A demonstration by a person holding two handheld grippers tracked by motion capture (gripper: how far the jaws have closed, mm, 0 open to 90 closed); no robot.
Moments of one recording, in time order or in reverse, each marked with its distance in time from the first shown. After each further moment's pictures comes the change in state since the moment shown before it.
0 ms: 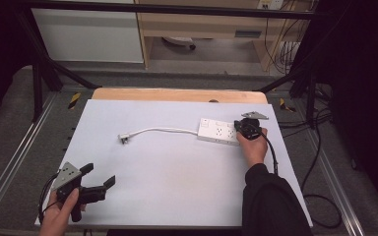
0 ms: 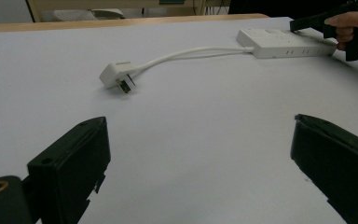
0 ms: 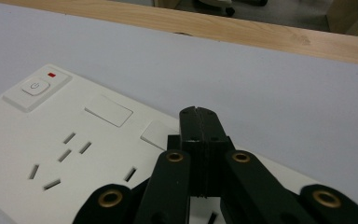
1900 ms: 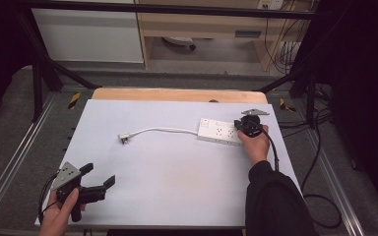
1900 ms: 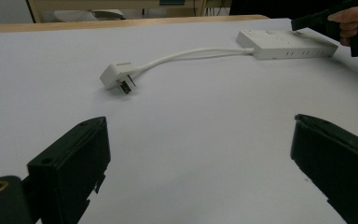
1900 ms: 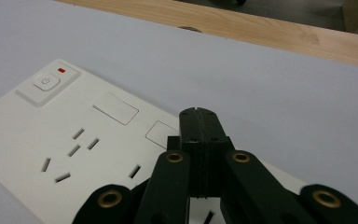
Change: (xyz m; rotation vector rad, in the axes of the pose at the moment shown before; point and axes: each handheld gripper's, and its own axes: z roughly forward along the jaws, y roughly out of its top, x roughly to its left) left arm 0.000 0.000 -0.001 -0.004 -0.001 -0.003; right arm -0.003 0.010 -0.004 0.054 0.034 -0.027
